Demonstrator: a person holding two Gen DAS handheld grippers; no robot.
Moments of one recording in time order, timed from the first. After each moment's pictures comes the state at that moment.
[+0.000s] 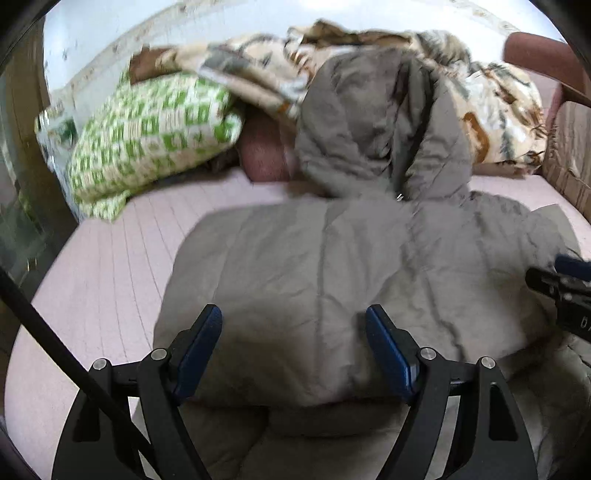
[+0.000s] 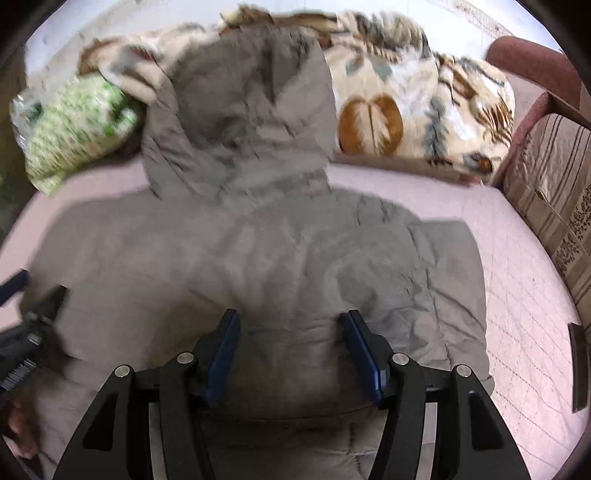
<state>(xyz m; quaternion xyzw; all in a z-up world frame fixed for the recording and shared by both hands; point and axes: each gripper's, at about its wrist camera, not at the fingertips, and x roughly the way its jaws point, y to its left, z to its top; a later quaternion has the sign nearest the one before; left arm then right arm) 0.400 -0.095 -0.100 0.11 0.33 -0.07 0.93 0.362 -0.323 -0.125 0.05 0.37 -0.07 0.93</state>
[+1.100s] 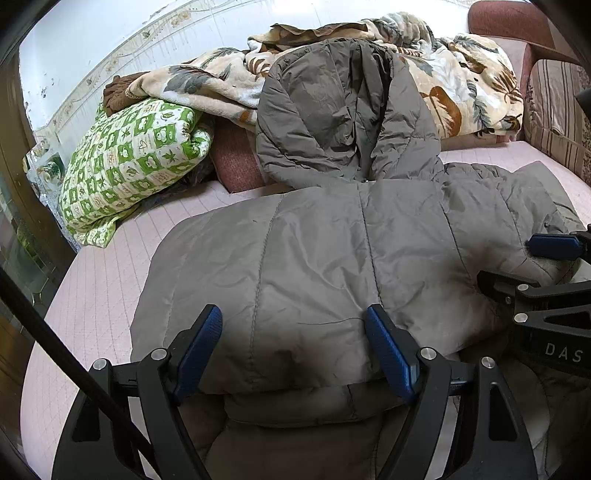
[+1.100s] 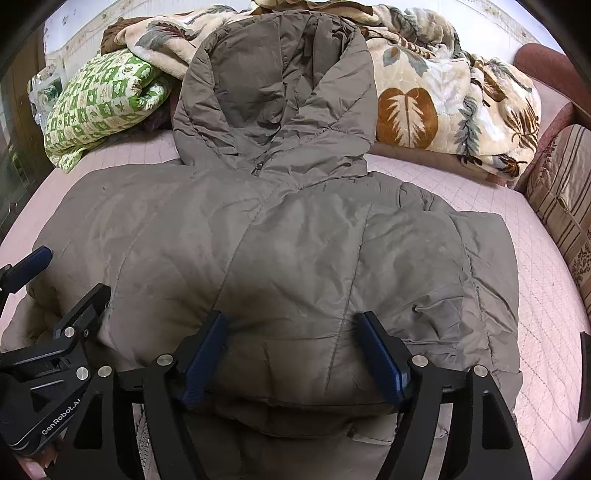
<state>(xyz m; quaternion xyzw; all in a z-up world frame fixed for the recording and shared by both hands) 0.388 -0.127 -0.115 0.17 0.32 -0.08 0.93 0.370 -0.301 -0.150 0.03 0.40 -0.04 0.91</state>
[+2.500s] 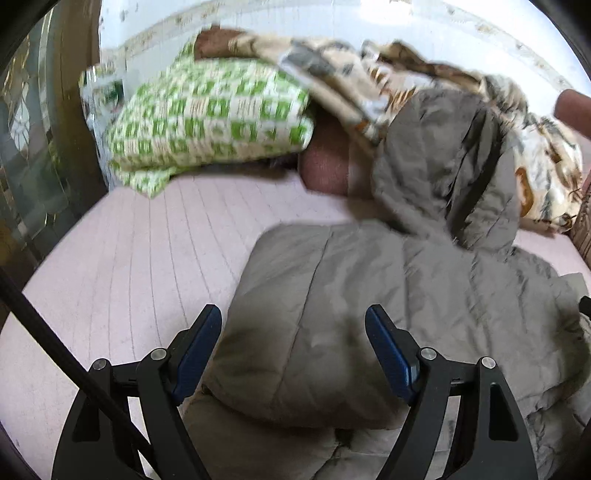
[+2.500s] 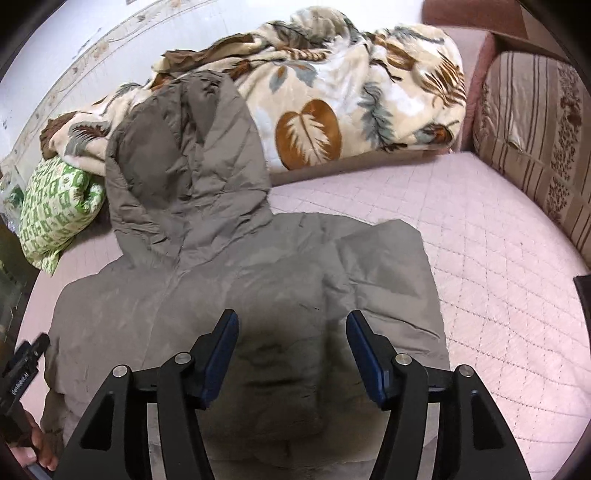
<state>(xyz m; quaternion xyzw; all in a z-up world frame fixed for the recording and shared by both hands) 0.430 -0.032 -0.092 0.02 0.35 0.00 0.94 0.356 -0.399 -0.123 0.18 0.36 -0.10 0.91</state>
